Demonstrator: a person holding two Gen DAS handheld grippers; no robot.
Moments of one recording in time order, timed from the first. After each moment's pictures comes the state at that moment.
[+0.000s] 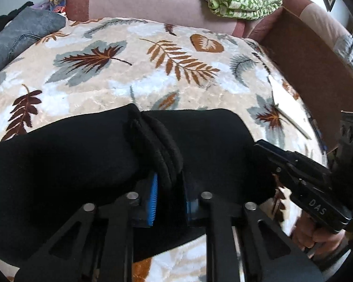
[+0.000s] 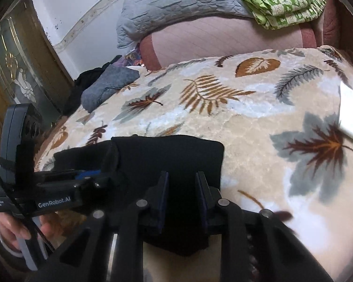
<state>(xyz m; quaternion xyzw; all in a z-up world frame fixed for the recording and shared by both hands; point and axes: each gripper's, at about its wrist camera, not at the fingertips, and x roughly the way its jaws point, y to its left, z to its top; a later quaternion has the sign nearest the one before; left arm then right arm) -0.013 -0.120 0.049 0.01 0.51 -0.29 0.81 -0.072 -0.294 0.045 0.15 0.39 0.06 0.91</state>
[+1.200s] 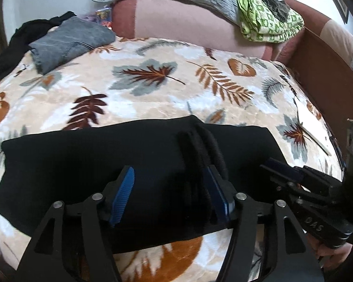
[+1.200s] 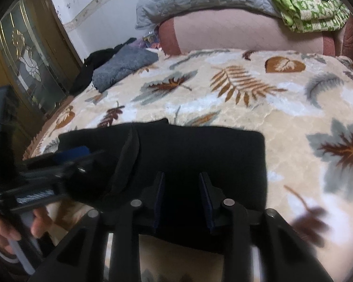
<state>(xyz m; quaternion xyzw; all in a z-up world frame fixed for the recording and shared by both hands) -0.028 -0.066 0.066 0.01 0.46 -0.18 0.87 -0.057 -0.236 0.036 0.10 0.43 0.08 0.89</state>
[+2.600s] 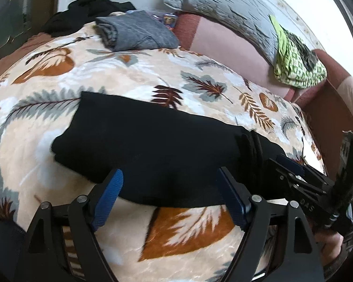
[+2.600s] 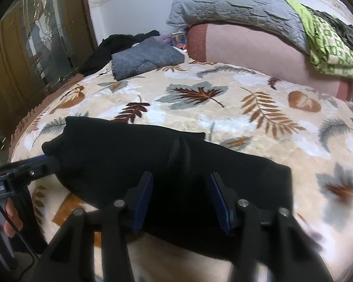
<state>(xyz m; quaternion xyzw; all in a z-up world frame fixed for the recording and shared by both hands) -0.068 0.057 0.074 -0.12 0.45 -0.11 0.88 -0.043 -0.165 0.061 -0.01 0.41 0.10 0.91</state>
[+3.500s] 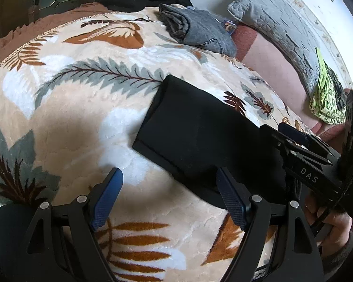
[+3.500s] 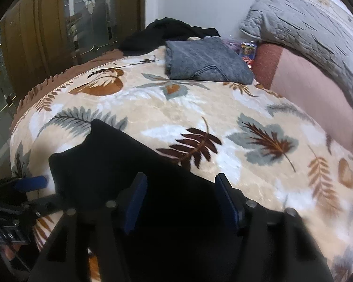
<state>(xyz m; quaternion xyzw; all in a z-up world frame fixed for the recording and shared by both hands) -0.065 0.135 0.039 -0.19 0.46 -0.01 0.87 0.036 -0.036 0.056 -0.13 0.41 0.19 0.88</state>
